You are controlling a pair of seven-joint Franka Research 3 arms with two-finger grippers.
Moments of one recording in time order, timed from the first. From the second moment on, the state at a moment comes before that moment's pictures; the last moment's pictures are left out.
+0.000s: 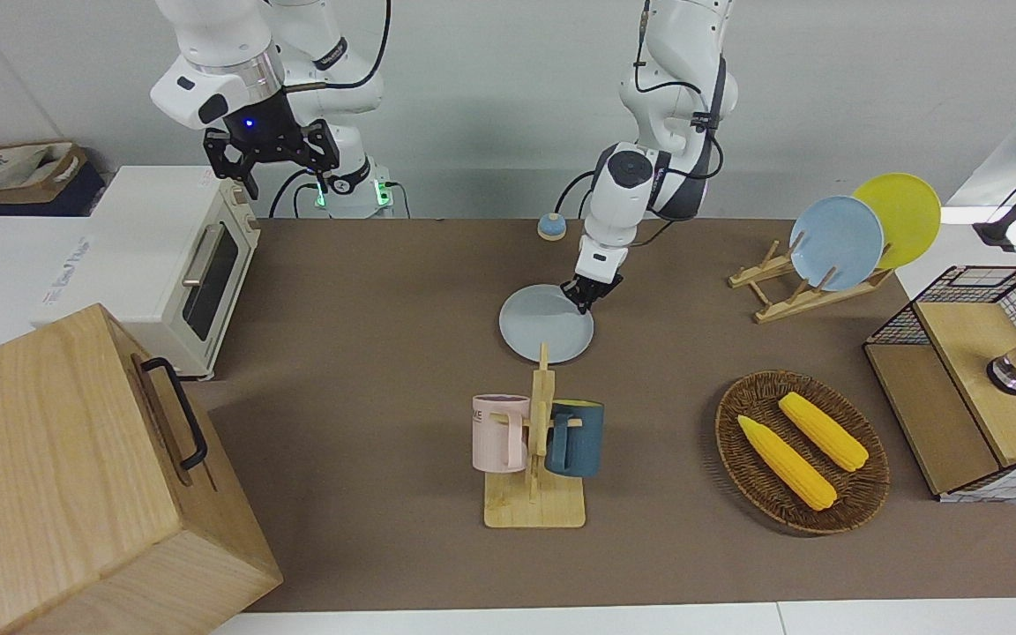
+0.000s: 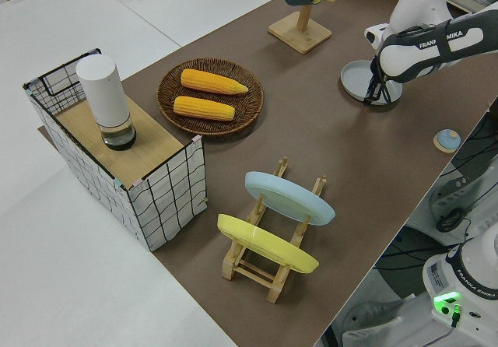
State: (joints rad) left arm -0.31 0.03 -0.21 -2.42 -0.07 2.52 -0.83; right arm 0.02 -0.01 0.12 -1.48 0.00 1.39 0.03
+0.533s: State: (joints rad) left arm -0.44 0.15 -0.21 -2.27 0.02 2.52 -1.09; right arm 0.02 -0.01 0.12 -1.48 0.00 1.39 0.03
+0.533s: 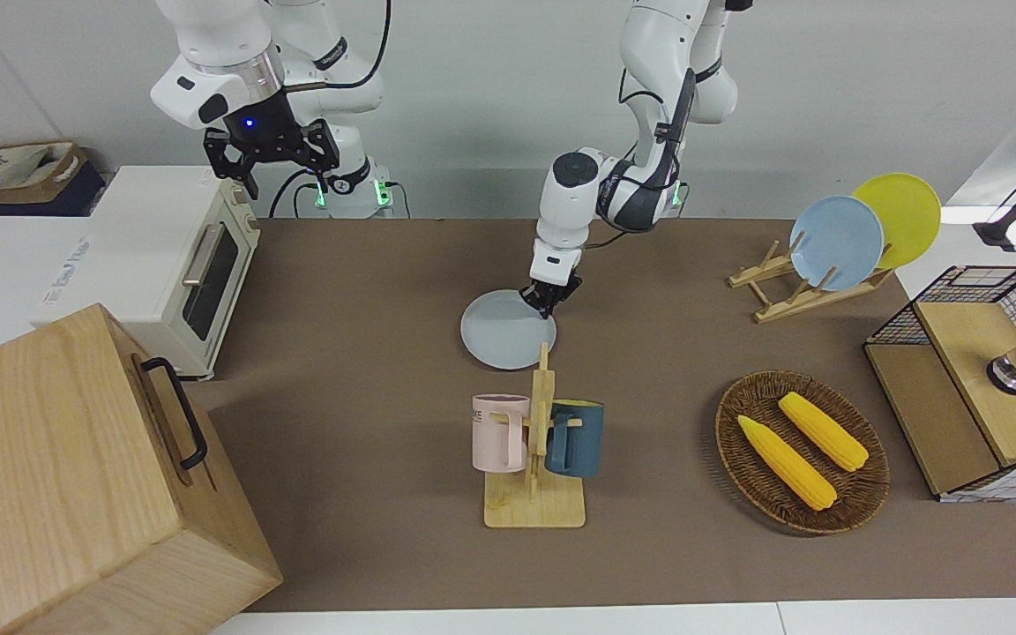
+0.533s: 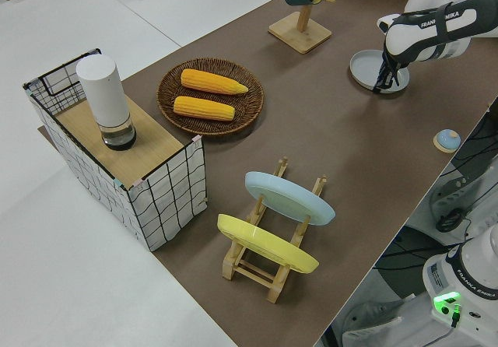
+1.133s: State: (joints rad) left arm -0.59 0.32 -0.21 -2.05 0.22 2.51 -1.47; right arm 0.02 -0.01 0.12 -1.48 0.00 1.39 0.03
